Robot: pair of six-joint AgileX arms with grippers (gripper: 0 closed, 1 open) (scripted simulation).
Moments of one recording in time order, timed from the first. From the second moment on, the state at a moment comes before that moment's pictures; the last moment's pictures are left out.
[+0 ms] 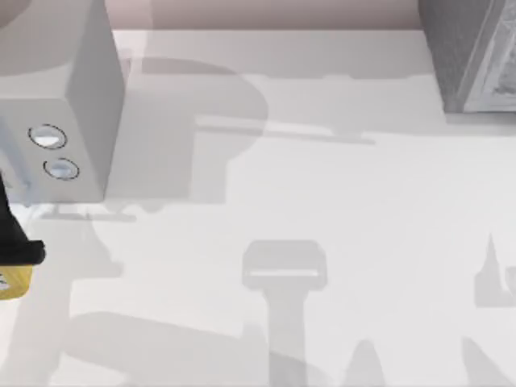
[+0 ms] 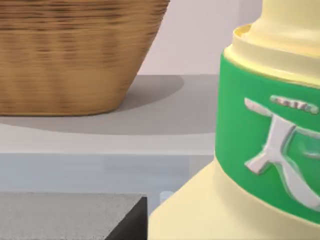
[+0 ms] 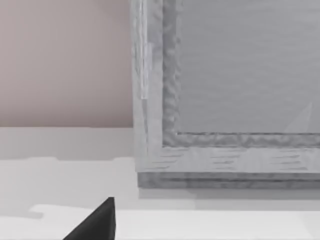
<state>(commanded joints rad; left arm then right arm) -0.24 0.33 0.11 0.26 -0.27 0.03 0.00 0.00 0.00 0.00 0.00 0.00</state>
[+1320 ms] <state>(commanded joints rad) -1.04 1.56 0.50 1.18 -1.31 0.12 0.00 0.00 0.00 0.00 0.00 0.00</state>
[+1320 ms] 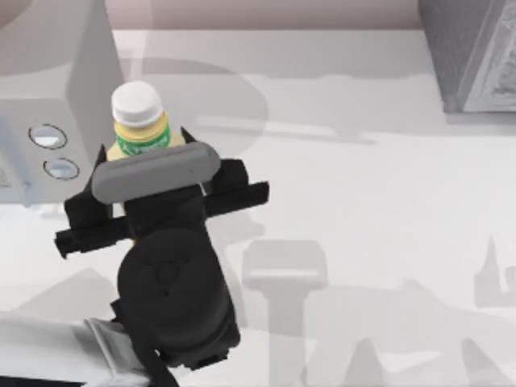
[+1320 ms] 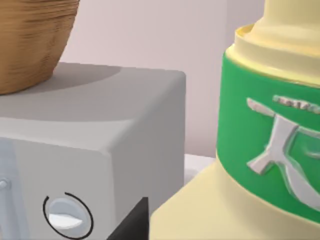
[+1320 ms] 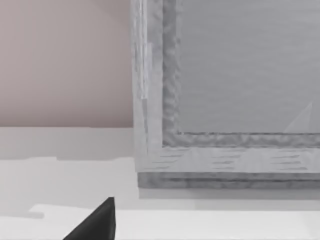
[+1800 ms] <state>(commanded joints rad) -0.95 1.73 0.49 1.31 -1.21 0.09 0.00 0.00 0.00 0.00 0.00 0.00</state>
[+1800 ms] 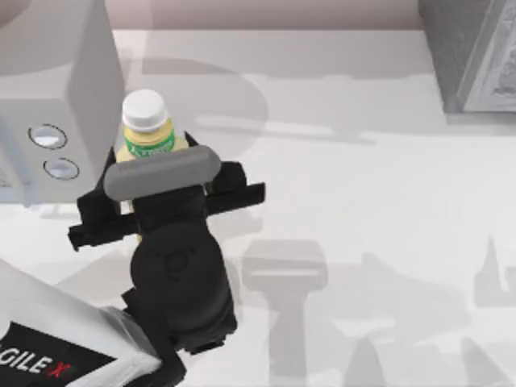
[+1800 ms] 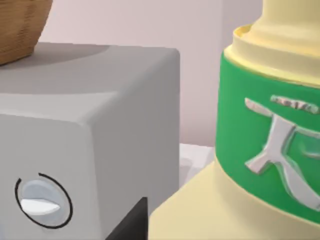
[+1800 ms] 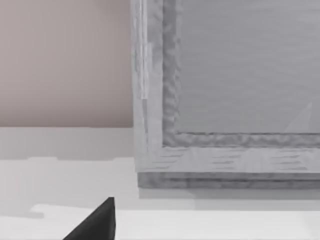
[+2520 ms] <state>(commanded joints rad) -0.88 1.82 0.49 1.39 -1.15 0.07 0.00 0.00 0.00 0.00 0.00 0.00</state>
